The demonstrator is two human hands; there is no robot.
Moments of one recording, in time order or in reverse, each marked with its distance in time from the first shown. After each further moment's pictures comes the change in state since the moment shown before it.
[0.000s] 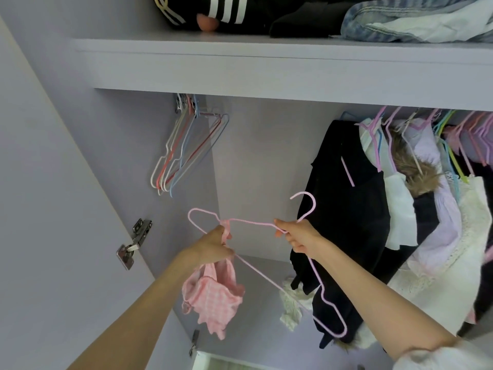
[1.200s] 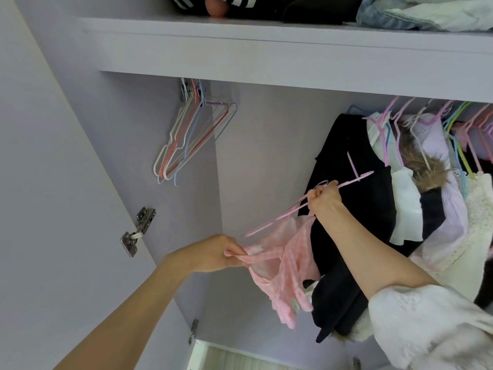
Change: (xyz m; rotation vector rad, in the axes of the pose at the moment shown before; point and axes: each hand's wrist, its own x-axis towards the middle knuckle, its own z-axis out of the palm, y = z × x) left_hand -0.026 -0.014 0.003 0.242 -0.187 0.403; right_hand 0.032 -0.049 -0.026 1.247 0.469 0.021
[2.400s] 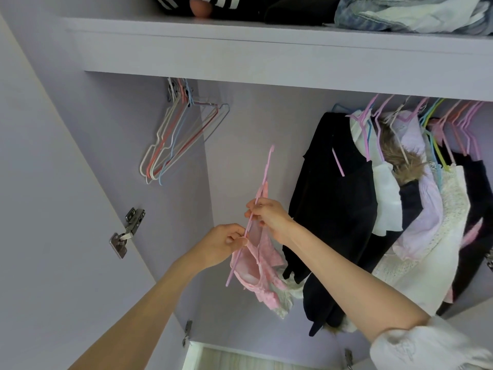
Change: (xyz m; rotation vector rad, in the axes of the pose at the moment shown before) left_hand 0.024 0.009 0.021 -0.333 0.285 -0.003; right_hand -0.072 0.061 -0.022 -1.108 -0.600 -0.137
